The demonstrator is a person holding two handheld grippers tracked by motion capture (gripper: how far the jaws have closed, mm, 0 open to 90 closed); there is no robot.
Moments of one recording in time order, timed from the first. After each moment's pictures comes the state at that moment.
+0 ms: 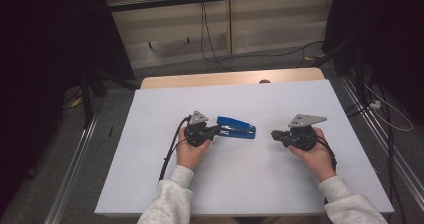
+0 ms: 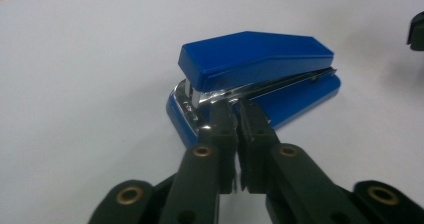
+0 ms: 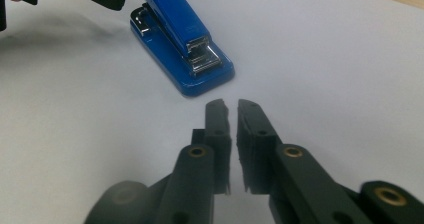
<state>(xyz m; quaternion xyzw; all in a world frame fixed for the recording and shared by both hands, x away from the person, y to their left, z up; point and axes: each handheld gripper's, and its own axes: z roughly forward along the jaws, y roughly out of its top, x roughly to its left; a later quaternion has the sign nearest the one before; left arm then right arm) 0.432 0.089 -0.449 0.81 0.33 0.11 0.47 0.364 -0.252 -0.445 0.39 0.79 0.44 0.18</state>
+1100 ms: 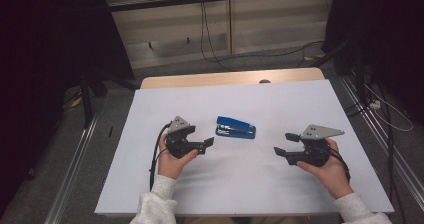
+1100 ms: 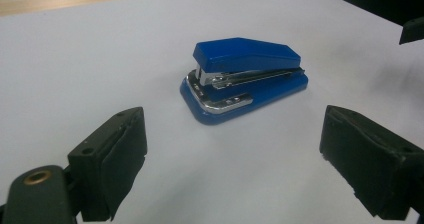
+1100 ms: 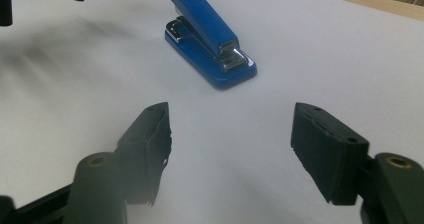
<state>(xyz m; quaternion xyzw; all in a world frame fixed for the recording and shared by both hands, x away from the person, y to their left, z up) 0.395 0.136 -0.424 0.79 0.35 0.11 0.49 0.319 -0.264 -0.435 0.38 0.77 0.47 0.18</state>
